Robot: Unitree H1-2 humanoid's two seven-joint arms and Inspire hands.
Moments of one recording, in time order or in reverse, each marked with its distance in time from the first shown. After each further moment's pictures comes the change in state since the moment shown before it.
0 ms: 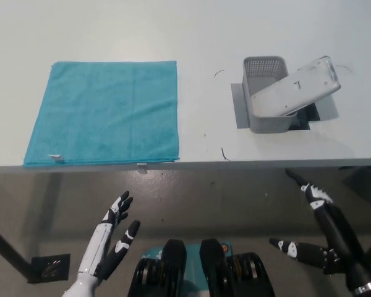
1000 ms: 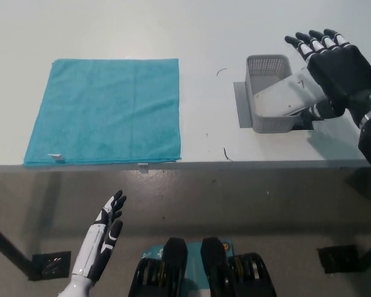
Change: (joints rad) left_arm 0.004 0.001 0.027 0.006 -0.003 -0.055 0.002; right_arm -0.693 -0.206 0.153 0.234 -0.564 0.272 0.375
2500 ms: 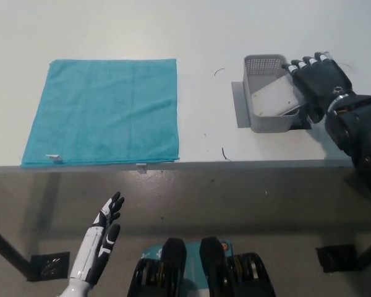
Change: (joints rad) left_arm 0.012 -0.001 0.008 0.003 -0.003 -0.028 -0.001; right_arm -0.210 0.086 0.199 0.619 -0.057 -0.030 -0.135
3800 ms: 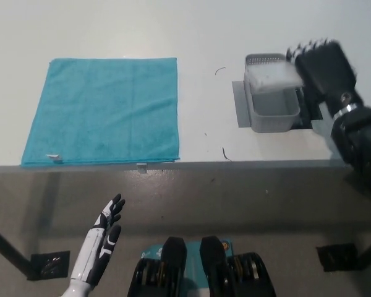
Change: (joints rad) left_arm -0.004 0.000 -0.001 0.008 0.002 0.004 -0.001; right_arm 0.005 -0.014 -0.025 0.121 -0.002 -0.163 -0.733
